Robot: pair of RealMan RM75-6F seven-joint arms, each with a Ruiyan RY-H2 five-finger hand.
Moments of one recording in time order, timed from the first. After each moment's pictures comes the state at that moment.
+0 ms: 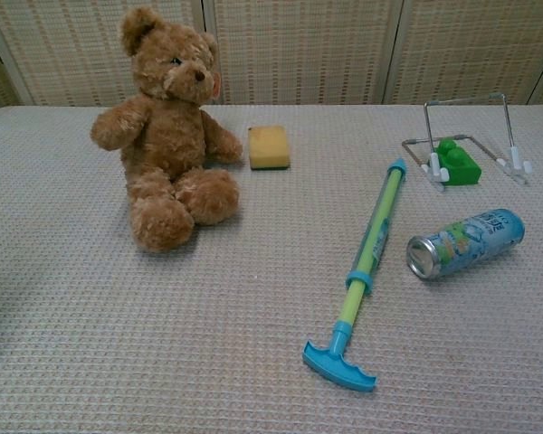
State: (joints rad) left arm -0.13 -1.35 0.04 -1.59 1.63 1.48 0.01; right arm -0.04 -1.08 0.01 -1.60 -1.67 1.68 0.12
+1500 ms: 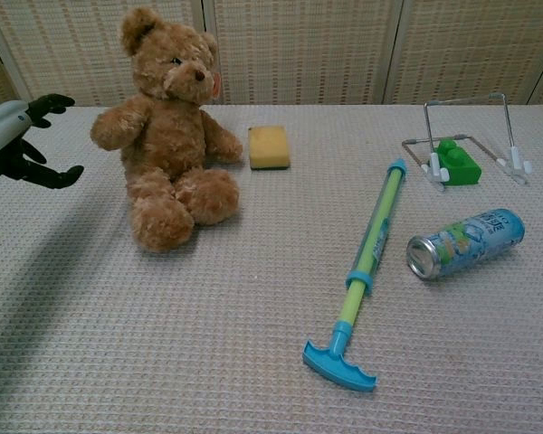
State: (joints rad) left arm -0.45 -1.71 -0.41 -1.55 1.02 1.29 0.41; right arm -0.01 -1.07 -0.04 -1.54 -1.78 1.68 0.25
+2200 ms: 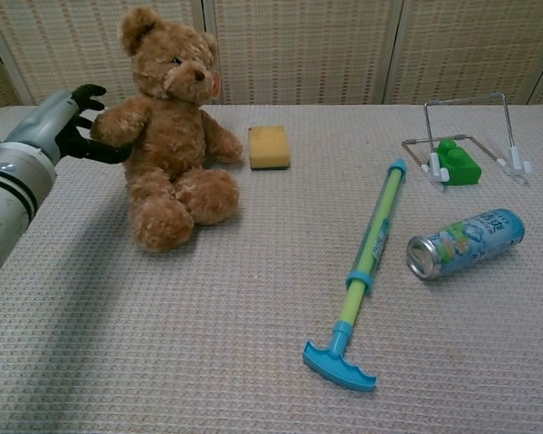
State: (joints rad) left arm -0.60 -1.90 -0.54 -1.43 0.88 1.35 0.34; right arm 0.00 -1.06 -0.06 -1.56 -1.78 1.66 0.26
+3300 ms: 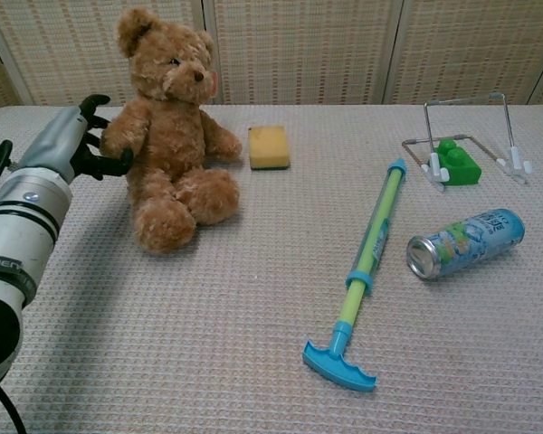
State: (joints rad) left arm -0.64 -2.01 -0.49 -1.18 0.97 1.38 0.22; right arm 0.01 -1.04 -0.07 -1.59 -1.76 1.62 0.24
